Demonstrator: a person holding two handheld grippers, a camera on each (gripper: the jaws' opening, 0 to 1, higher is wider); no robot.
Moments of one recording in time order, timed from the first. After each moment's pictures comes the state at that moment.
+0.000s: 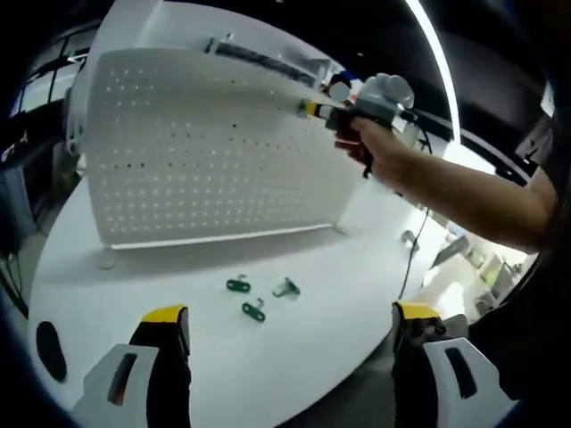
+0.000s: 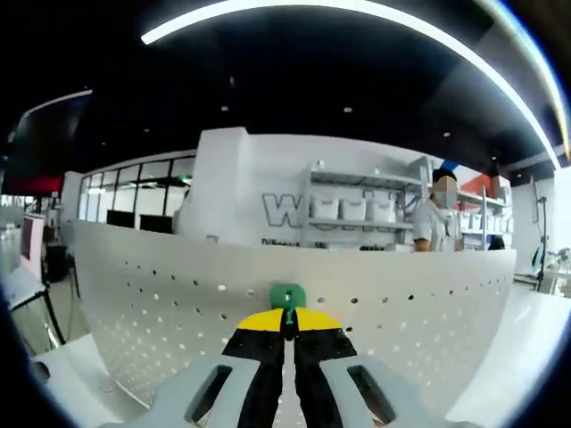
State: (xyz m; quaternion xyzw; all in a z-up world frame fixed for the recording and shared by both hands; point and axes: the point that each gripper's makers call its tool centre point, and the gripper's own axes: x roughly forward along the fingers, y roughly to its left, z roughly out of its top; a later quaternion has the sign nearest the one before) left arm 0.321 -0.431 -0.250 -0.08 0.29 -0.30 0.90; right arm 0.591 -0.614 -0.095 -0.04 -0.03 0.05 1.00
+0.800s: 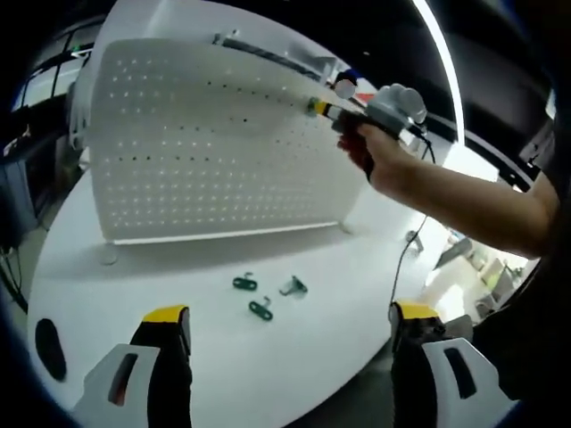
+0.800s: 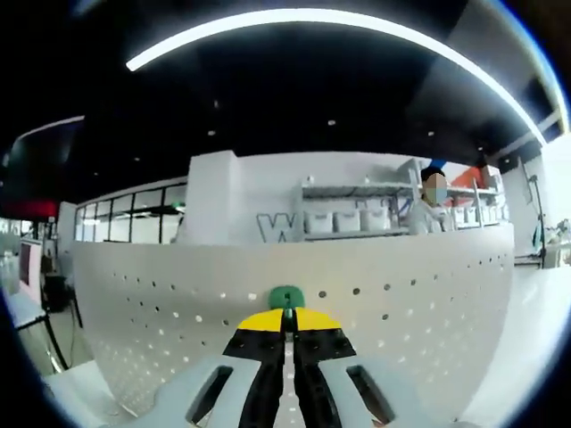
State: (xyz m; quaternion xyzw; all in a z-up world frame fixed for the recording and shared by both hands) left arm 0.330 -0.426 -0.256 -0.09 0.30 -0.29 0.90; right arm 0.586 -0.614 -0.097 0.02 -0.09 0.04 1.00
